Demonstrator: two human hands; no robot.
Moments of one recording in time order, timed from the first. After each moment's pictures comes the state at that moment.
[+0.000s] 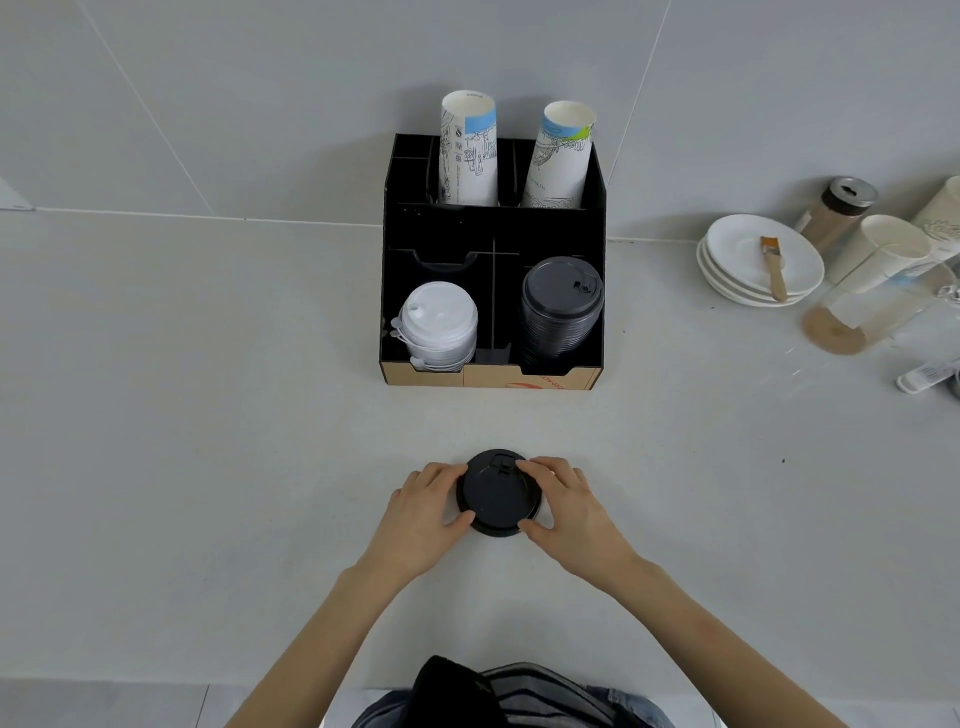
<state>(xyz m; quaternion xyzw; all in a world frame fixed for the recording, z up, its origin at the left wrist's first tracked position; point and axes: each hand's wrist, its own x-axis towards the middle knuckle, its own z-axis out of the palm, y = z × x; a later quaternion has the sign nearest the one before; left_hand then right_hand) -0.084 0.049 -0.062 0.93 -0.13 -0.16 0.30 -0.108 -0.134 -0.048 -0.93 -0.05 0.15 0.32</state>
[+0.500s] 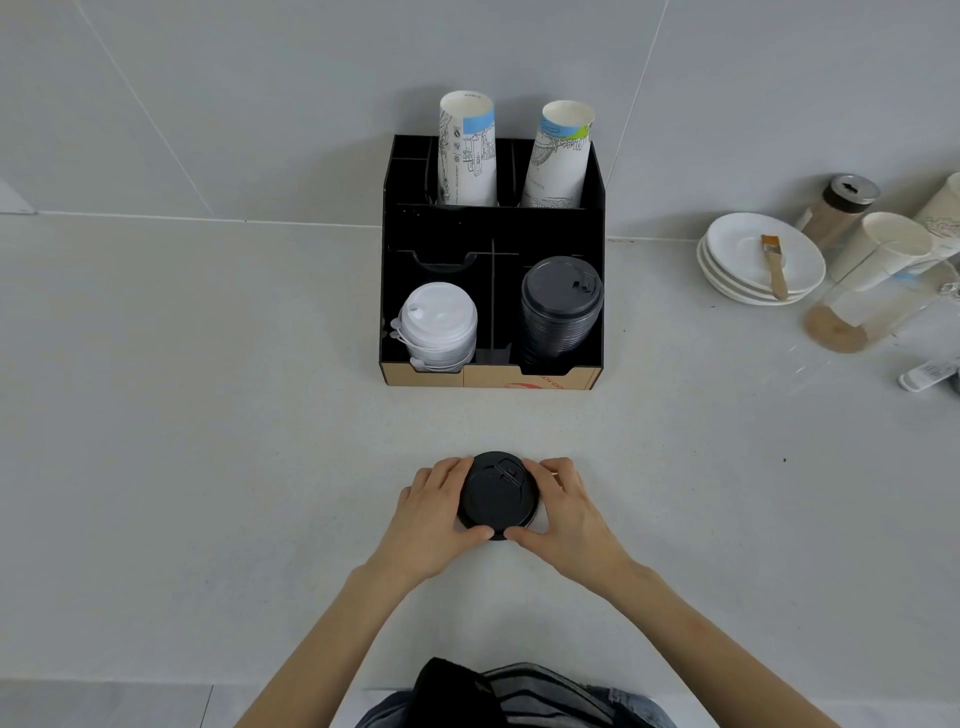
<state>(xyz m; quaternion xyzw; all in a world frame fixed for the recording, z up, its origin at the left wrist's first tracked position) -0.086 0.040 -0.061 0.93 -0.14 -0.18 0.27 -0.111 -0.131 -0.055 -0.92 -0.02 0.14 0.36</state>
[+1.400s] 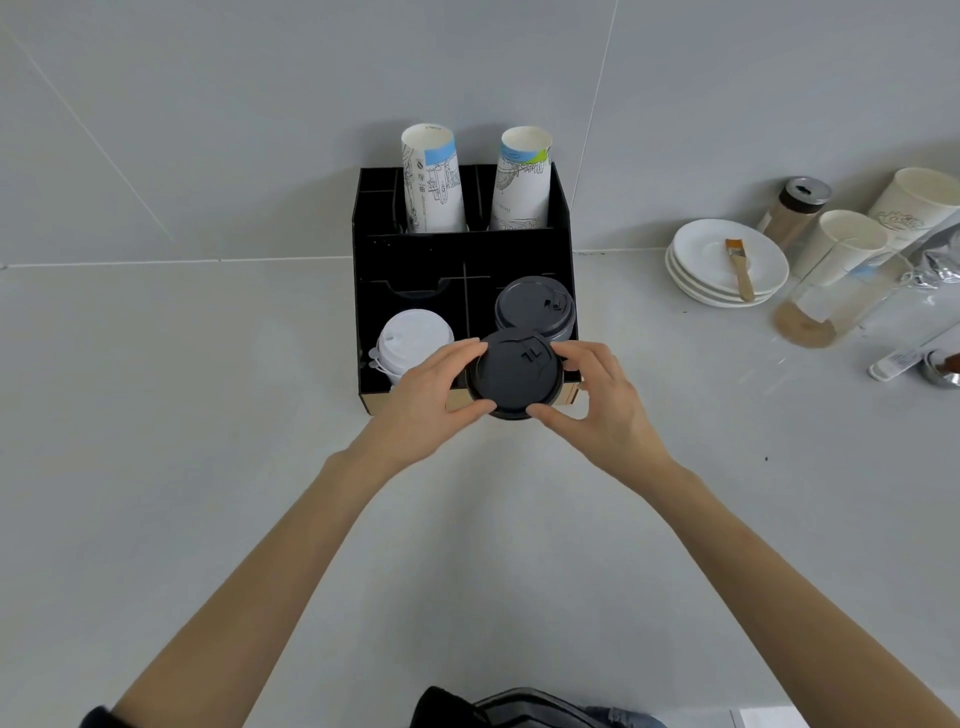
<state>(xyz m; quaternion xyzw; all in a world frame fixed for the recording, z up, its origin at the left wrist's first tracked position) 0.004 0.021 0.034 0.90 -0.25 -0.04 0.37 -0.044 -0.169 0.029 -0.91 -0.04 -0.09 0.40</state>
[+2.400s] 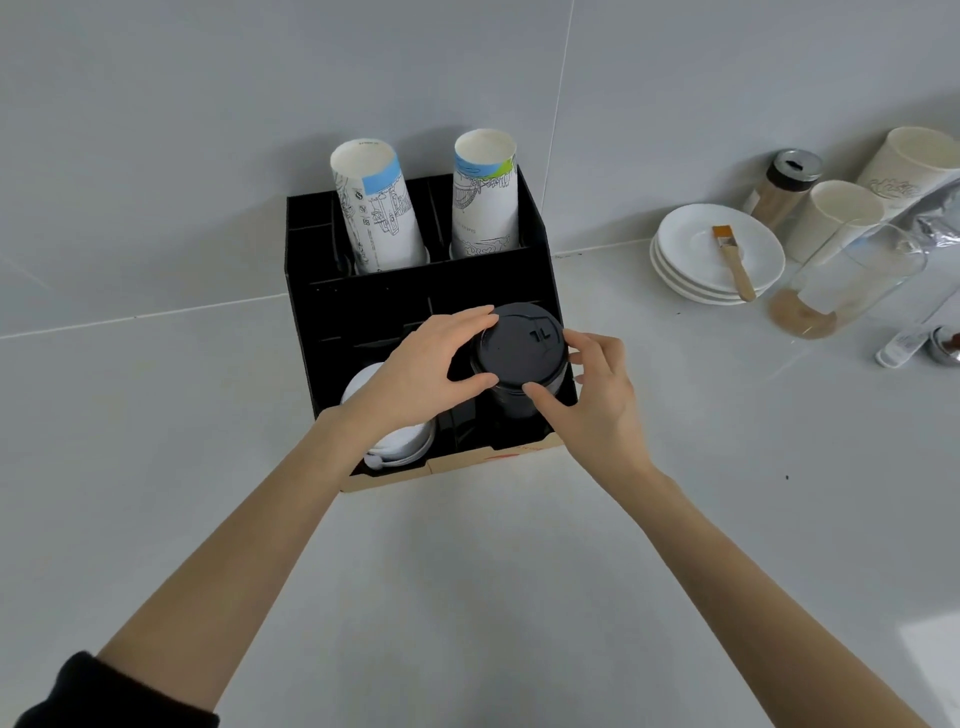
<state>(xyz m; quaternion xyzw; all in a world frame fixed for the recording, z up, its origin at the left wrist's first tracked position) 0.121 -0.012 0.039 0.88 -0.36 -0.11 0.29 0.027 -0.166 0.018 -0.88 0.14 -0.14 0.44</state>
